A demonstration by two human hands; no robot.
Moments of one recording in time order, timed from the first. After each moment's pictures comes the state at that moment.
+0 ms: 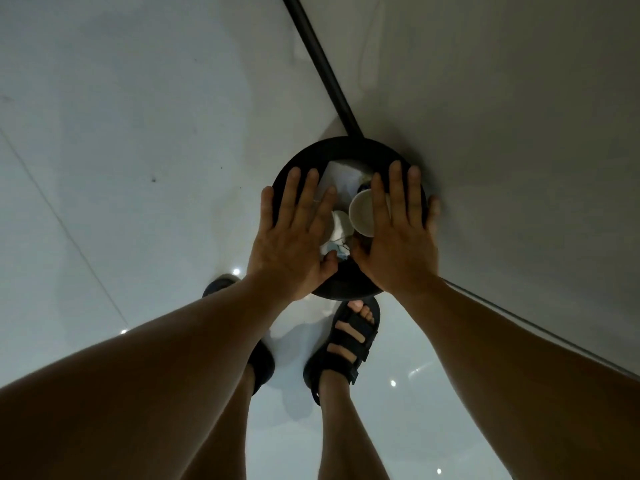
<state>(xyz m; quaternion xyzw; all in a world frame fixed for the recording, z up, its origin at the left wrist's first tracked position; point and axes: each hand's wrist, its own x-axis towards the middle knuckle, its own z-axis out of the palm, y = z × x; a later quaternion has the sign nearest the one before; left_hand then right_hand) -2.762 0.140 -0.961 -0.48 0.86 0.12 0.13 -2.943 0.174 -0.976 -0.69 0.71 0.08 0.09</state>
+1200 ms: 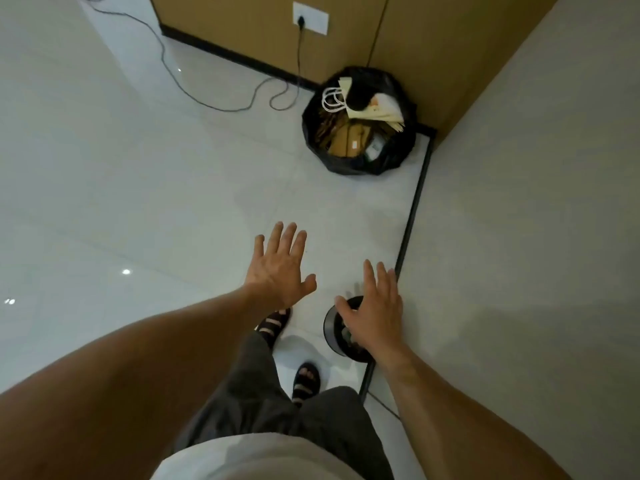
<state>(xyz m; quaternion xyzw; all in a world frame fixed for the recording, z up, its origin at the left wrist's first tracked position) -2.611 0.242 -0.461 -0.82 0.54 0.16 0.07 -2.807 0.175 -0.475 -0.83 0.51 0.06 0.24</state>
